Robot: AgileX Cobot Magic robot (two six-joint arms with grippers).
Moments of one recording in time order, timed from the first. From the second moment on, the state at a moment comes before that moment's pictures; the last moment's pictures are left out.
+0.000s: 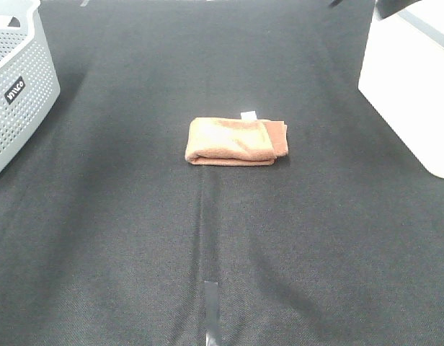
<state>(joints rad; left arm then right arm) -0.20 1.69 -1.85 -0.17 1.21 -0.01 0.13 1.70 -1.73 0.36 1.21 -0.17</state>
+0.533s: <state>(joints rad) -0.20 0.94 -1.09 -0.11 1.21 0.00 0.13 1.15 -1.20 0.31 1.21 -0.16</state>
